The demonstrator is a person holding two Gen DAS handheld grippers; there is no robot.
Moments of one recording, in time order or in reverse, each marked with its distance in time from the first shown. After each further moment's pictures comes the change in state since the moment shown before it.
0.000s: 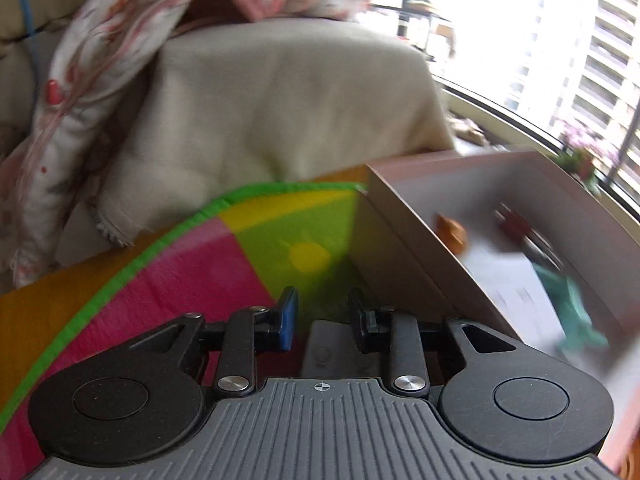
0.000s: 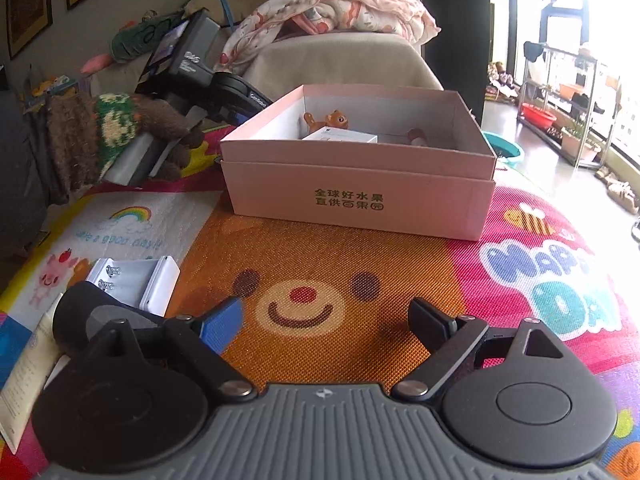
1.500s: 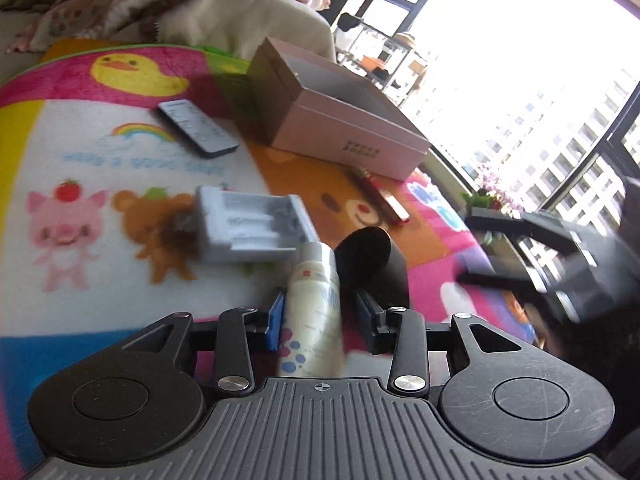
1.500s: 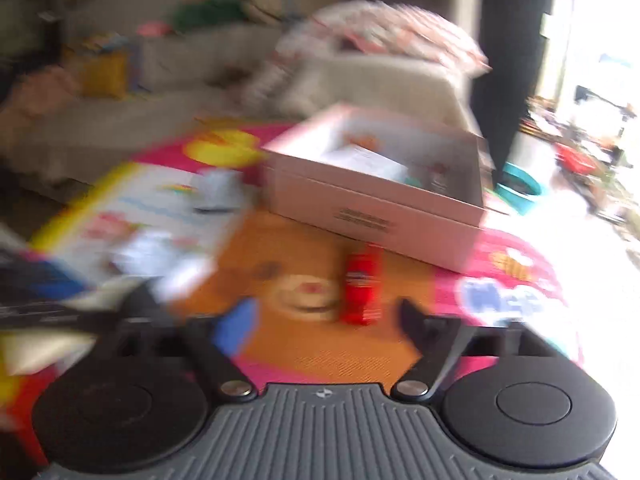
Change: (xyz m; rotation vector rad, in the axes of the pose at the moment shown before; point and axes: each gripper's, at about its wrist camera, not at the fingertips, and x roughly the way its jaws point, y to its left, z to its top) left arm -0.183 -0.105 -0.204 -0.376 -0.035 -0.244; right arm -0.081 0.006 -0.001 -0.244 -0.006 0.213
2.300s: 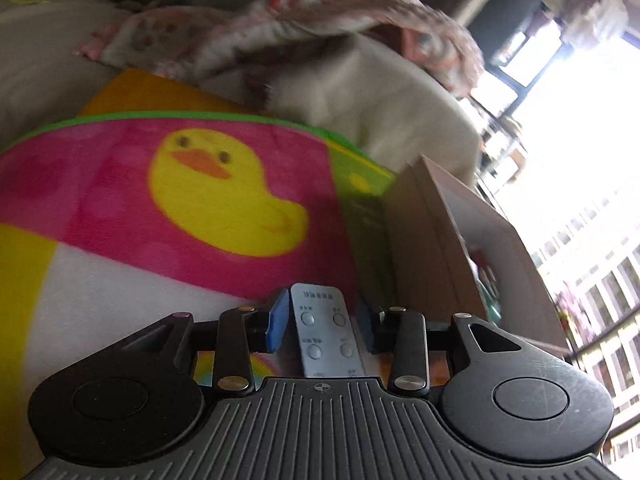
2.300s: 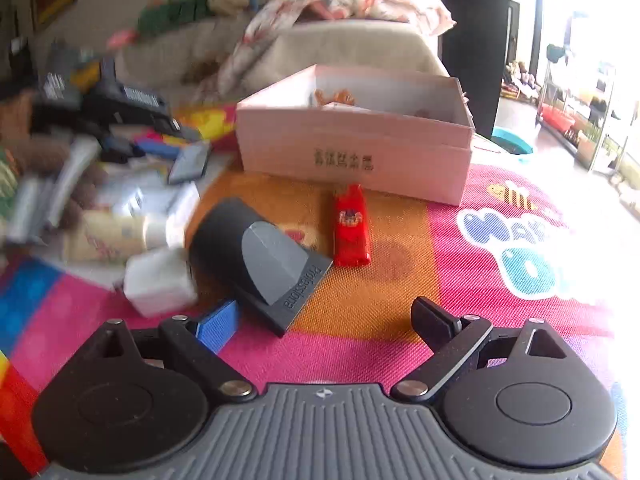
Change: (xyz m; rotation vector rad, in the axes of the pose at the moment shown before) left arm 0.075 0.086 0.132 -0.240 -0.132 0.196; right arm 0.038 -0.026 -0.035 0.211 0.020 -0.148
